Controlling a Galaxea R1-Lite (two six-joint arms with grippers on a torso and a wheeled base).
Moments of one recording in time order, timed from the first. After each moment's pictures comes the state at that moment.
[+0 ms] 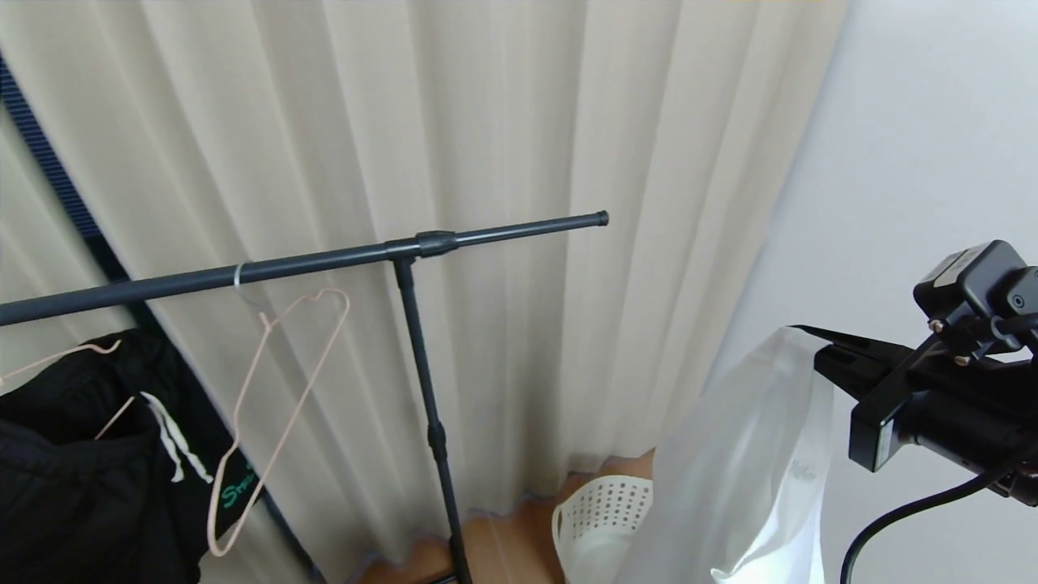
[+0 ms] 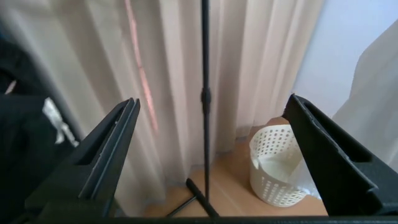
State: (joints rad) left arm -0.01 0.00 0.00 0.00 -0.18 0.06; right arm 0.54 1.25 -0.52 -0.57 -0.14 -0.31
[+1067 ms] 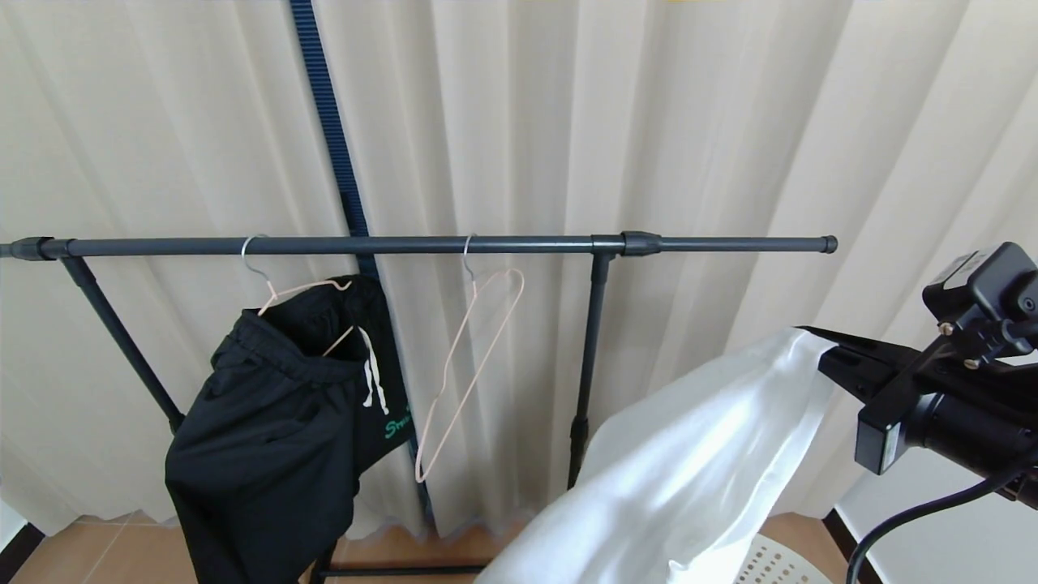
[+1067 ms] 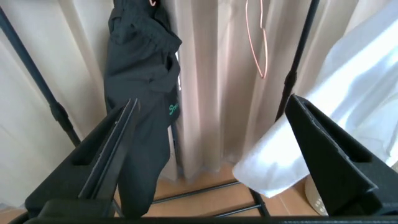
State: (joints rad) left arm -0.01 0.00 0.00 0.00 -0.18 0.05; right arm 0.54 1.24 -0.51 -0.57 -0.14 -0.31
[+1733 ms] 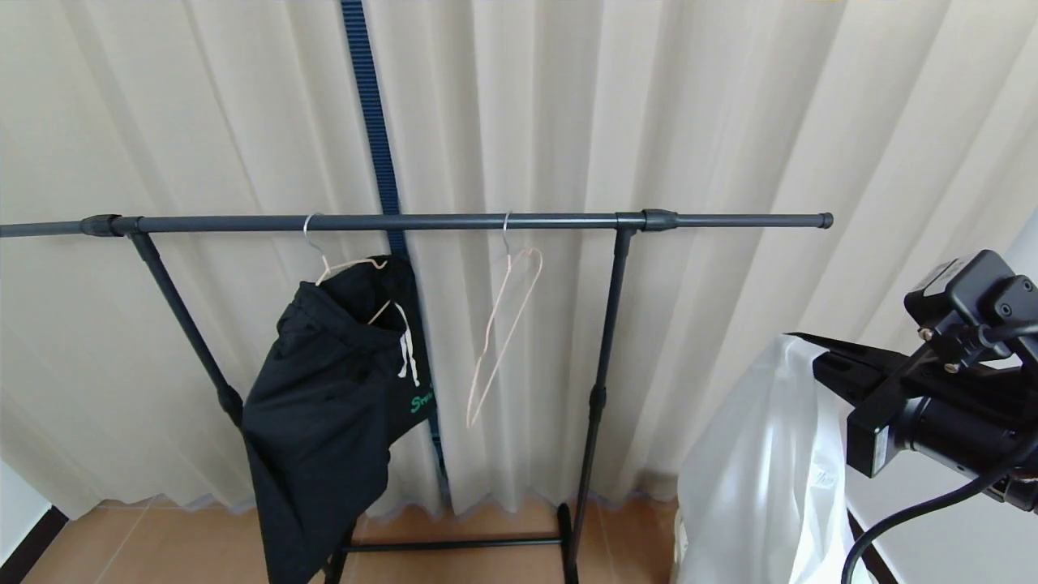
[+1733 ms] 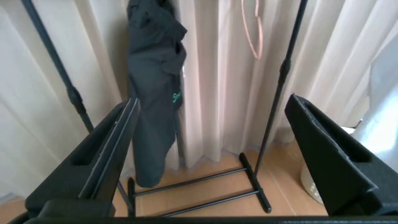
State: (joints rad) left arm -0.01 0.00 0.00 0.00 -0.18 0.05; right arm 0.54 1.26 -0.51 -0.57 -0.14 -0.31
